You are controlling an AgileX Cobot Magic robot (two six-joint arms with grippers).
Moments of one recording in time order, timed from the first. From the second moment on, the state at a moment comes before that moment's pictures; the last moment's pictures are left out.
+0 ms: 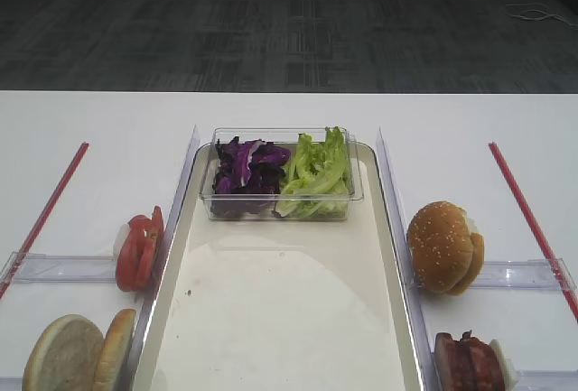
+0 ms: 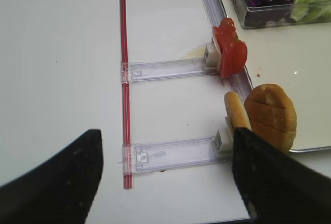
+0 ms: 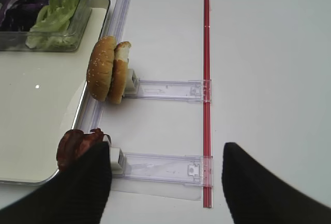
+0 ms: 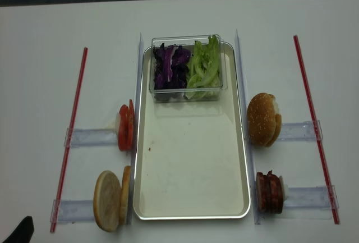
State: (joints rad) left arm -0.08 -0.02 -0.49 0.01 1.18 -0.05; right arm -0.06 0.05 -0.48 0.22 1.12 -0.11
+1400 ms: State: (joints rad) left arm -0.08 -0.02 -0.49 0.01 1.18 -0.05; right arm -0.06 0.05 -0.48 0.22 1.12 -0.11
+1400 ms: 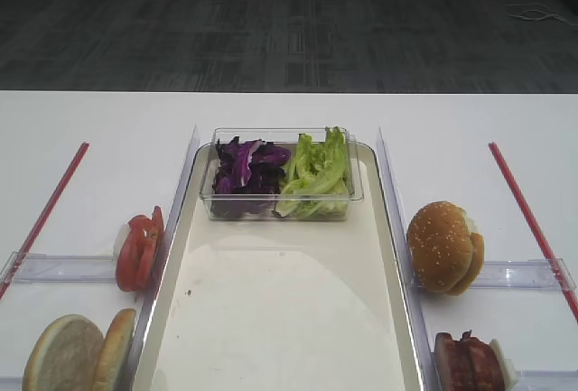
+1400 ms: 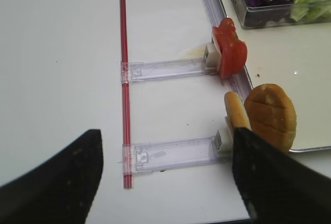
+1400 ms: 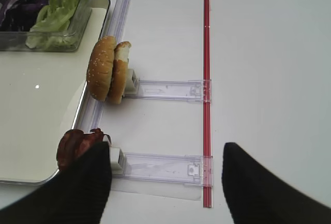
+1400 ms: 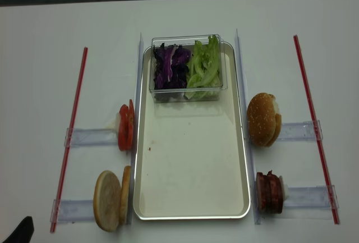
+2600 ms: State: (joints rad) left arm -0.08 -0.02 -0.52 0.01 1.27 -0.07; right arm -0.06 0.05 -0.48 0.22 1.12 -0.11
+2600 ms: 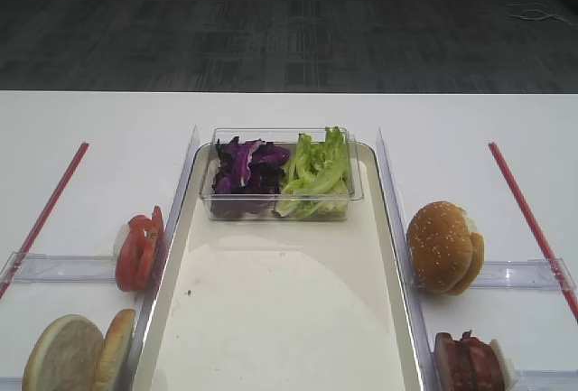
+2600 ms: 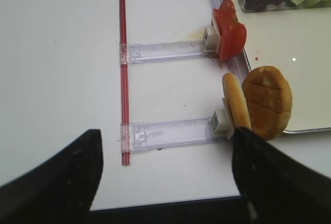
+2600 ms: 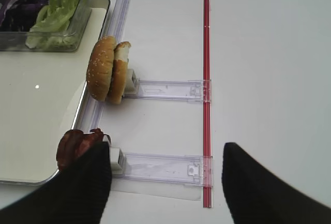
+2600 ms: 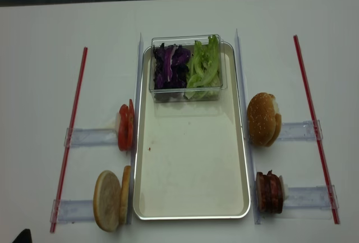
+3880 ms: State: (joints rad) left arm -0.08 0.04 -0.54 0.01 1.28 -0.08; right arm -0.06 0.05 -0.48 0.22 1.12 -0.11
